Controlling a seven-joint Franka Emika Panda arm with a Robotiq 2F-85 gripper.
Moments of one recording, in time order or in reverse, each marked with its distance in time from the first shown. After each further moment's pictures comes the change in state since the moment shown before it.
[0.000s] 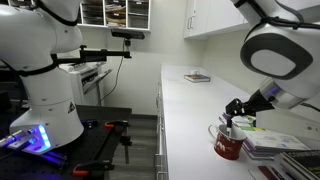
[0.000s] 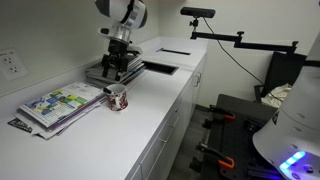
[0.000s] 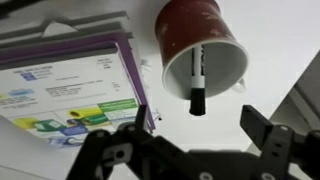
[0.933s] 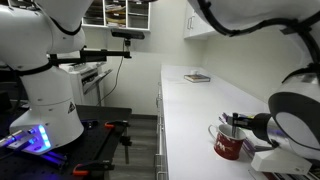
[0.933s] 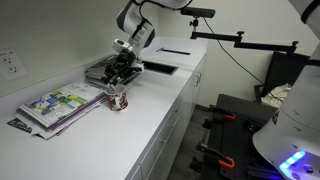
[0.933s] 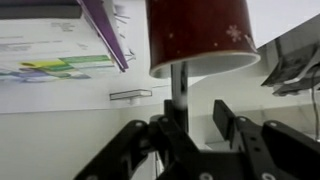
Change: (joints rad) arm -0.192 0.285 0.048 0.265 0.282 -0.484 -0.351
